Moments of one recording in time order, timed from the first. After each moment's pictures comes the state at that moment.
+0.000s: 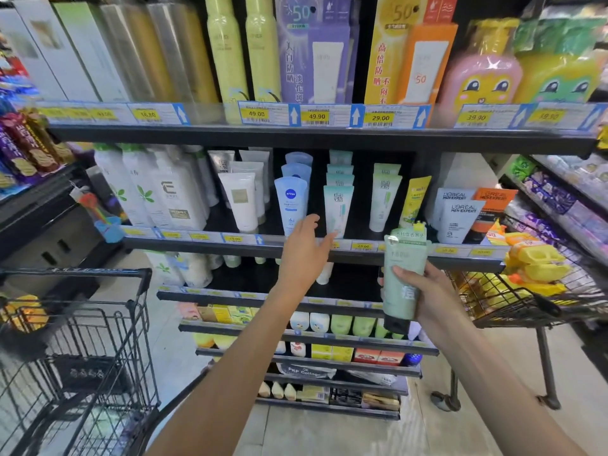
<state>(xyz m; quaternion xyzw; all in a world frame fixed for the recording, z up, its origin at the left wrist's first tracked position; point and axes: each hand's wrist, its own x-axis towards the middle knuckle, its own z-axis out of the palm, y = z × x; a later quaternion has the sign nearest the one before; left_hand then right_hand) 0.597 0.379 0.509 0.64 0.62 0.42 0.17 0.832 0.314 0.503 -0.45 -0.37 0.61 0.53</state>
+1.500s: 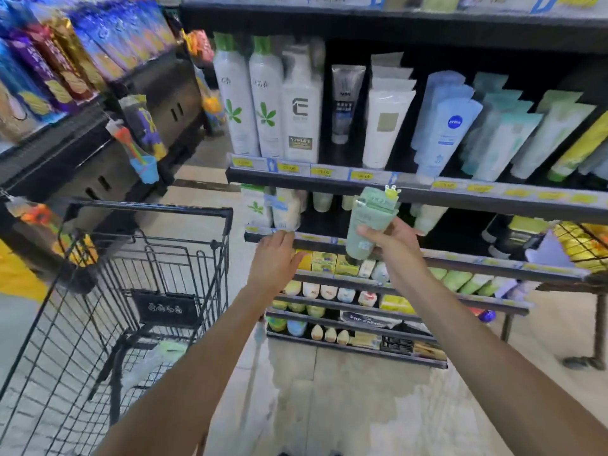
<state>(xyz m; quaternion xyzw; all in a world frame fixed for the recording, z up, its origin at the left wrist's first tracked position) 0.269 0.310 0.350 0.71 0.68 0.14 0.05 0.512 0.321 0.427 -0.50 -0.45 0.56 0.48</state>
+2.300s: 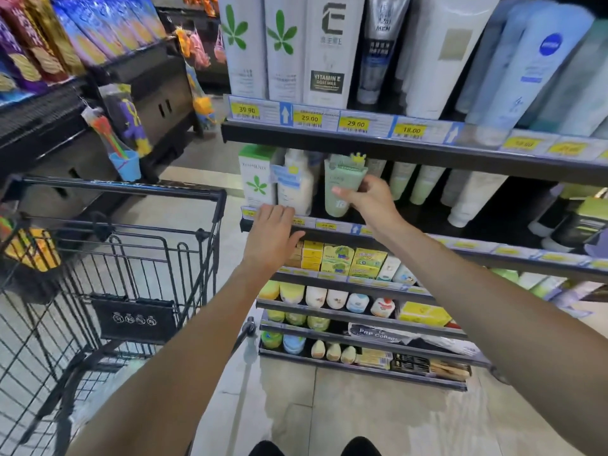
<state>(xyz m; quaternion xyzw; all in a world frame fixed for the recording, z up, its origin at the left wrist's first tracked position) 0.220 0.395 0.246 0.74 0.64 0.19 -0.07 0.429 0.453 0.320 -0.49 -0.56 0.48 0.46</state>
